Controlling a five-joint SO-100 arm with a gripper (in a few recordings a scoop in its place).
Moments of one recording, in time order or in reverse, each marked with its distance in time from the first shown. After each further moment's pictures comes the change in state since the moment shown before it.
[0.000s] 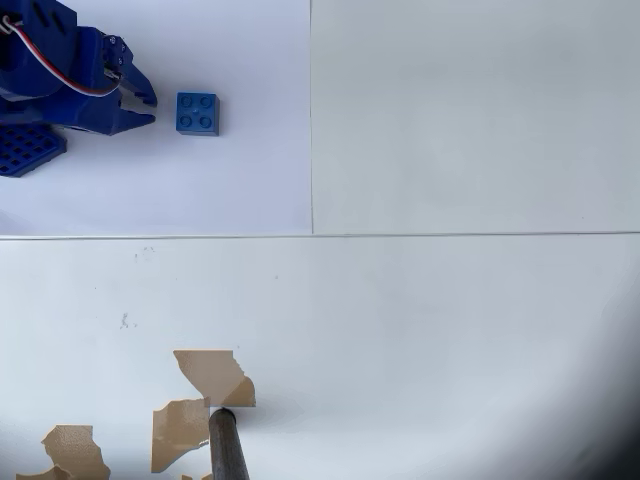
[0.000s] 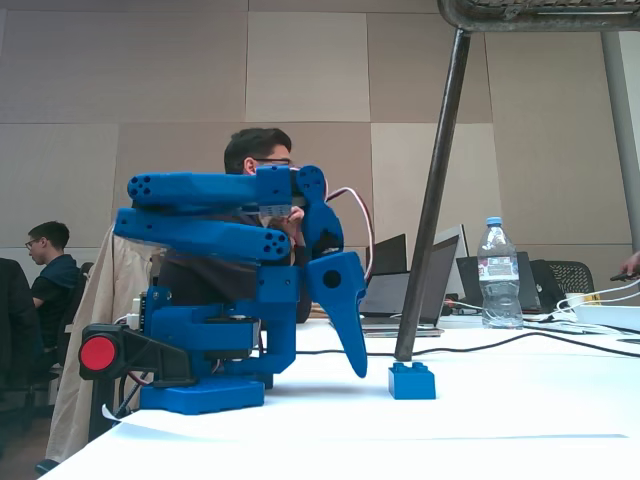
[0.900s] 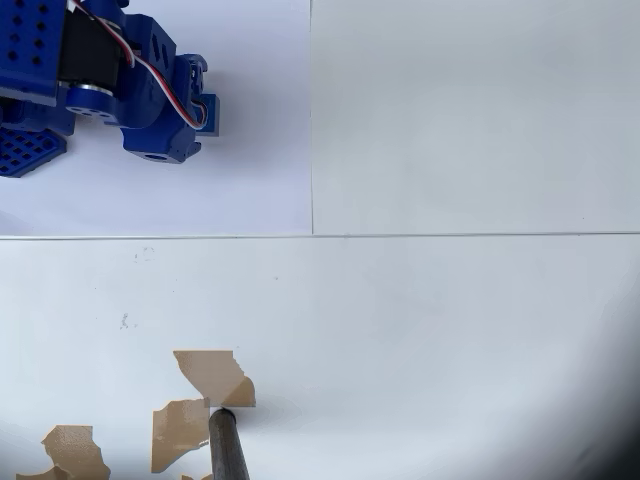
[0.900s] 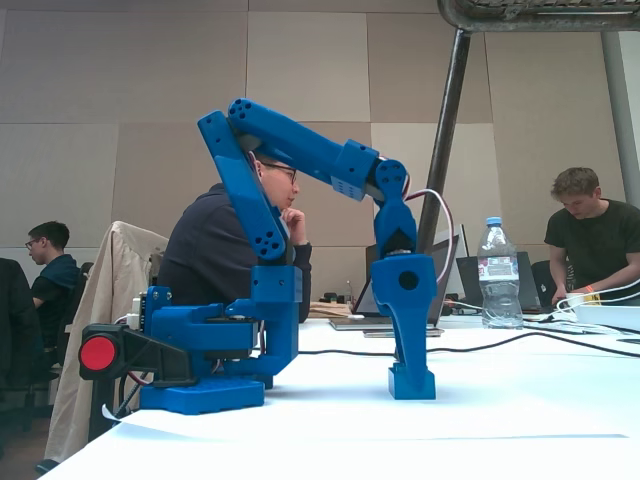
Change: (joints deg) arm 10.0 -49.8 -20.0 -20.4 -14.3
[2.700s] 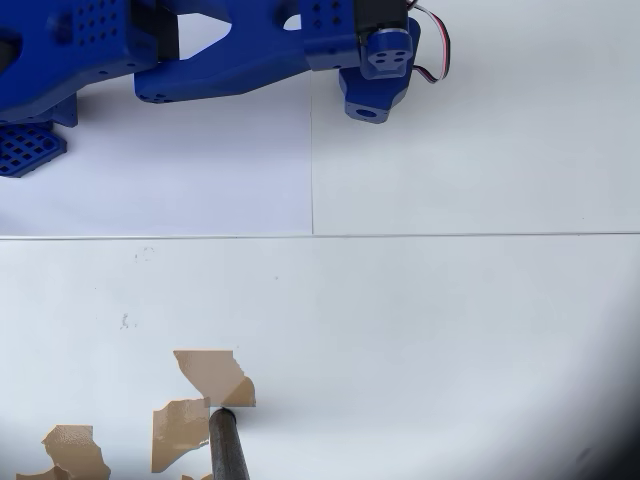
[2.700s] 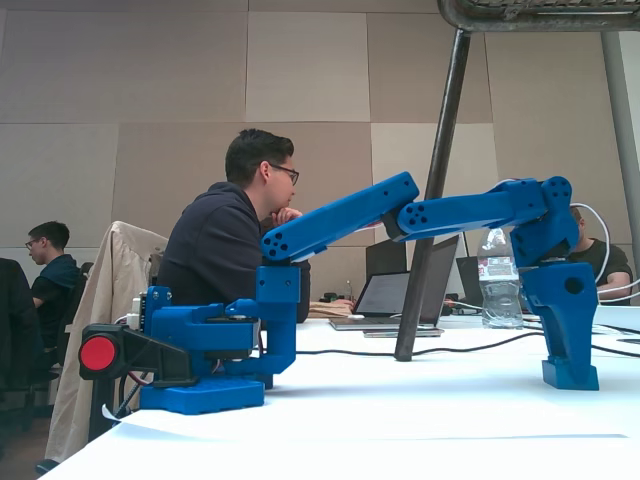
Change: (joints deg) arm -9.8 -88.4 -128.8 40.6 17.6
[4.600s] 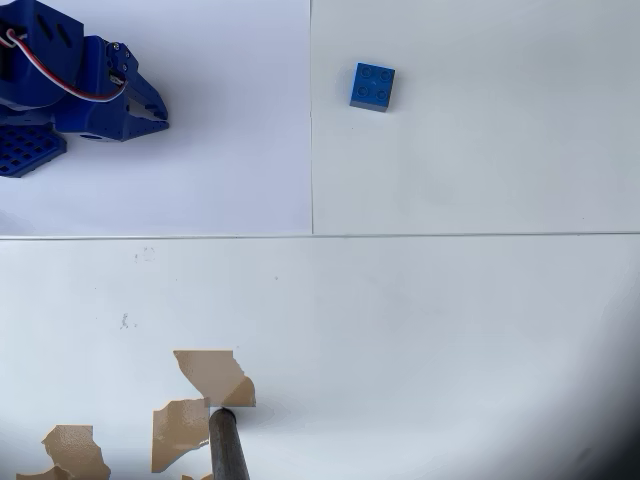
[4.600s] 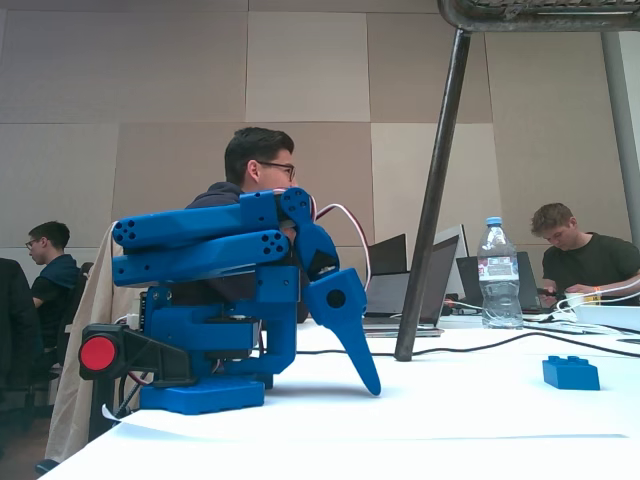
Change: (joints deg) arm 2.7 162.3 164.6 -20.9 -12.0
